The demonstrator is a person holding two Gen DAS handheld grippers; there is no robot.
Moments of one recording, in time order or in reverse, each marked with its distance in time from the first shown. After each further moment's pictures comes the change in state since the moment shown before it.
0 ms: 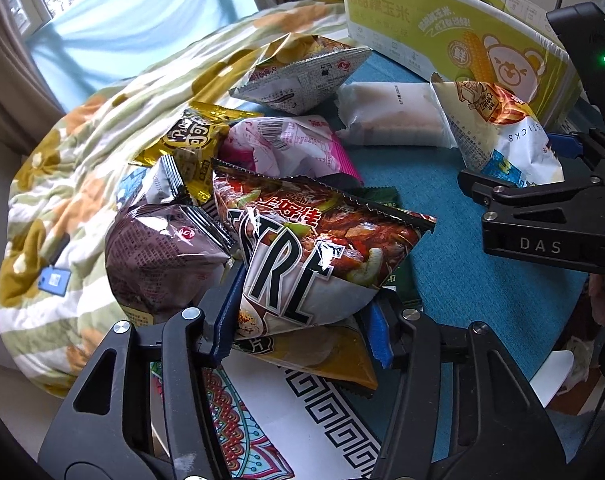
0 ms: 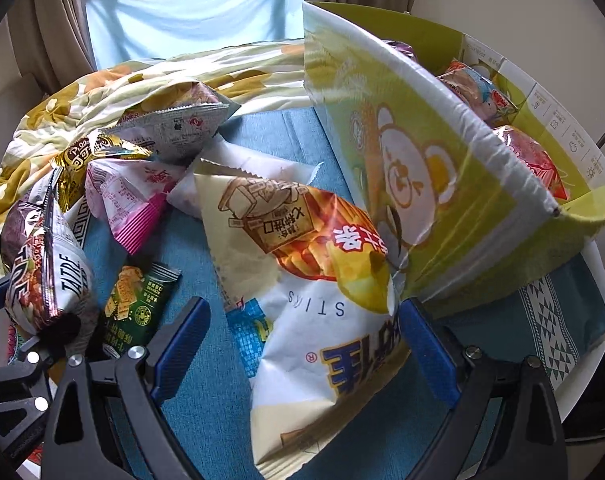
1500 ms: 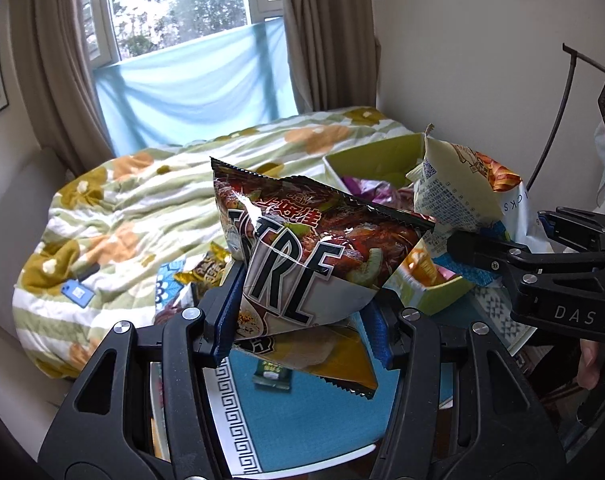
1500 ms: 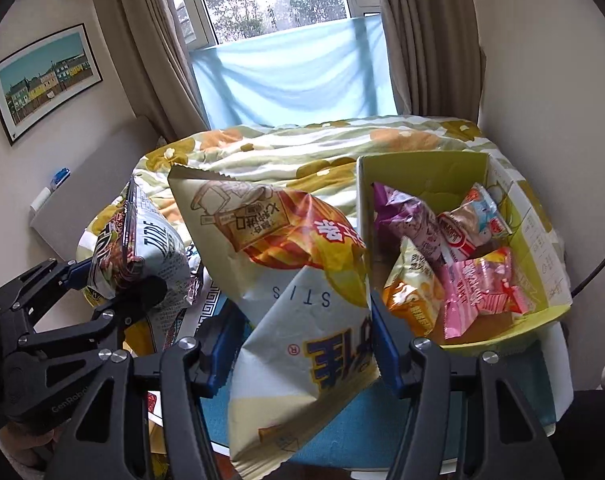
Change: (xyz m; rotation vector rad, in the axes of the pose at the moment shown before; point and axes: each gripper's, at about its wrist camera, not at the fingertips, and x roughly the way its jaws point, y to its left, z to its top) left arm -0.203 -0.089 0.091 -0.210 -0.333 0.069; right arm -0.181 -0.096 0.054 -0.121 -0.224 0.406
